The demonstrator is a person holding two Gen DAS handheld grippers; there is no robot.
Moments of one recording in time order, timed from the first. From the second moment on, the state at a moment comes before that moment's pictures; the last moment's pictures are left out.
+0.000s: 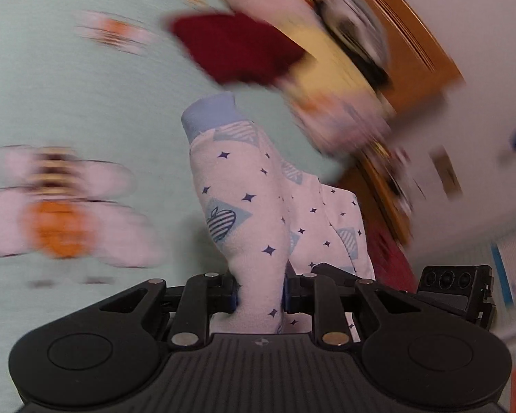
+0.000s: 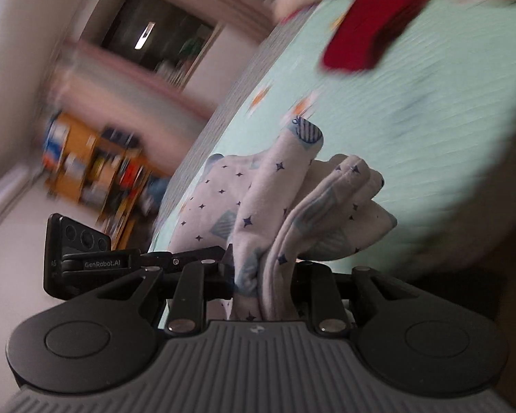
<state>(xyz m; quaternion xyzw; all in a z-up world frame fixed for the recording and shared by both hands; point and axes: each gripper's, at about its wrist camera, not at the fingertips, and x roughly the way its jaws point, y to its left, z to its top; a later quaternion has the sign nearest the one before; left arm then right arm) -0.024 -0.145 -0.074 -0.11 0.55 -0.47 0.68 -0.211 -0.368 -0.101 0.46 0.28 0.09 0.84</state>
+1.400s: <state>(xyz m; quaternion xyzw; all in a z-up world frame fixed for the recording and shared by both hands) -0.066 -0.134 -0.148 -0.06 0.57 -0.34 0.75 -0.397 -0.495 -0.068 0.31 0.13 -0.37 0.87</state>
